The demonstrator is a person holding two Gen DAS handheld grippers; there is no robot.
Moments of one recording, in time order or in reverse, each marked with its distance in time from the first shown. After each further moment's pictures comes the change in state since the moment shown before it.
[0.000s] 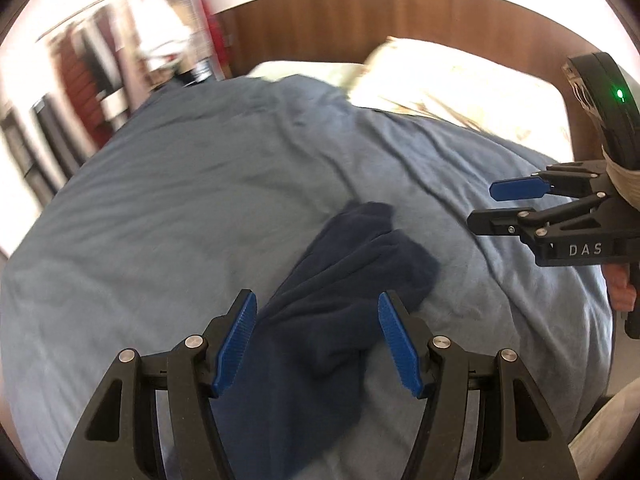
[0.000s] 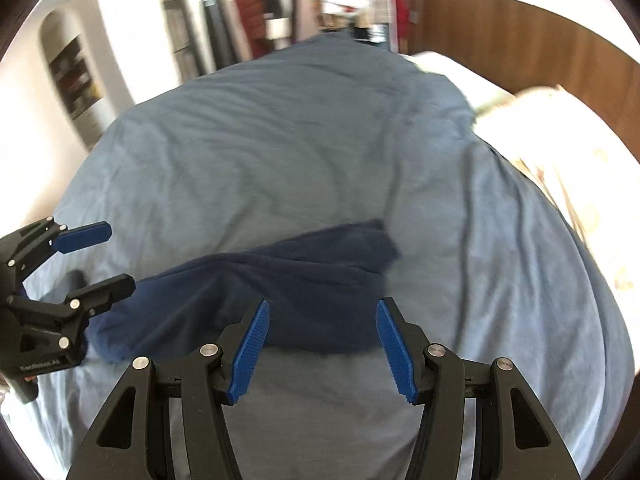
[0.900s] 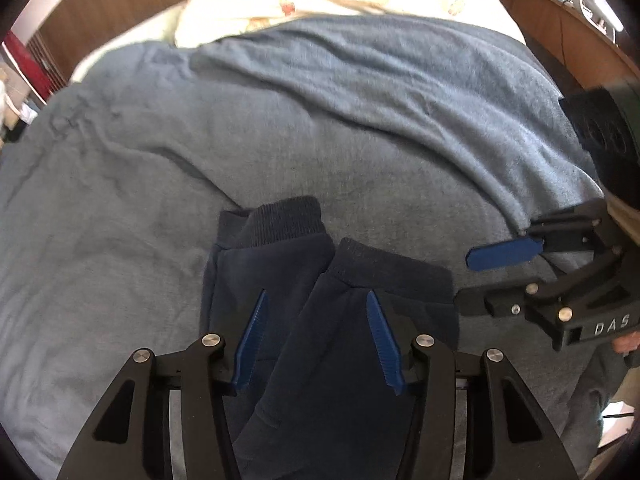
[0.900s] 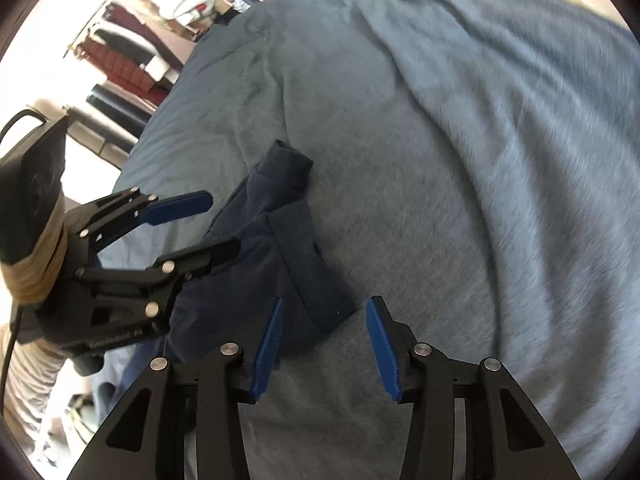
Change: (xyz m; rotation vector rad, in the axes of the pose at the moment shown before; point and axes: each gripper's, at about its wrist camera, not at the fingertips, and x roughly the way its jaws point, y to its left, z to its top) left arm 0.210 -0.052 0.059 0.434 0.251 -0.336; right arm 0.133 -0.095 -0.075 0.587 0.088 0.170
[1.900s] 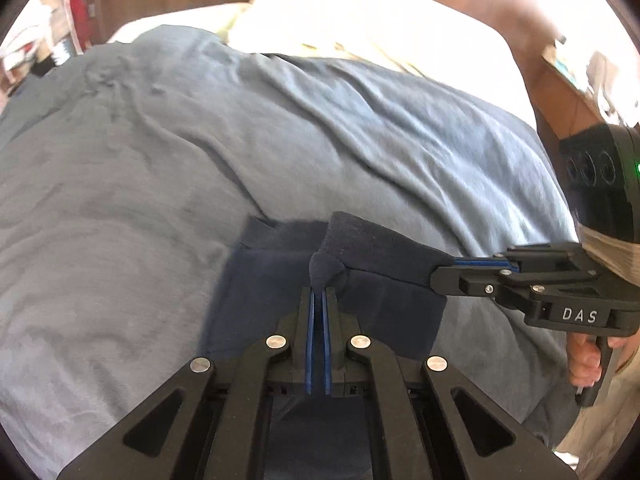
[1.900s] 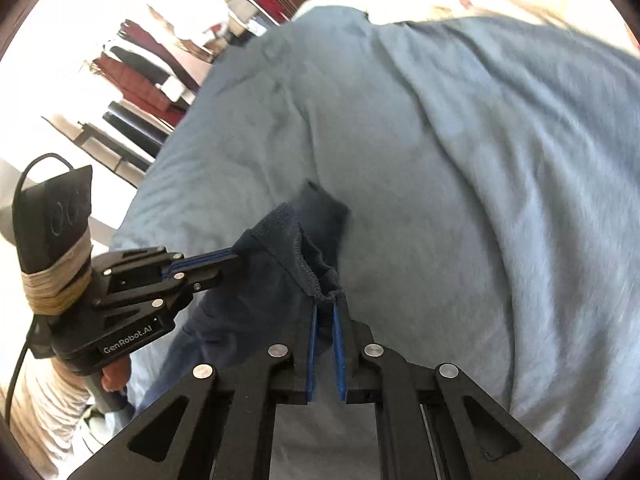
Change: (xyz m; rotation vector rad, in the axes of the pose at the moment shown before) left arm -0.047 0.039 -0.009 -0.248 -0.122 -0.079; right arm -0.006 0.029 0.033 -0.032 -0.095 0.057
